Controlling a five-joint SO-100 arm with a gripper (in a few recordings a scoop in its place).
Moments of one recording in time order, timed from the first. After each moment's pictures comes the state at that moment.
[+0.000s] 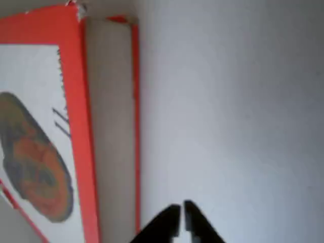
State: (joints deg) arm 5.1 188.0 172.5 64.9 -2.9
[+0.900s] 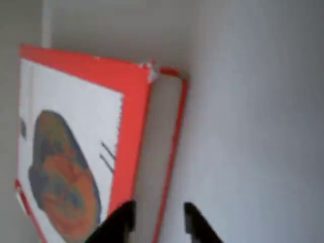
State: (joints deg) arm 12.7 187.8 177.2 48.5 -17.0
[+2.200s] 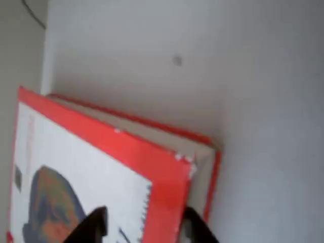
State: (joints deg) arm 17.5 137.5 159.1 19.3 -19.8
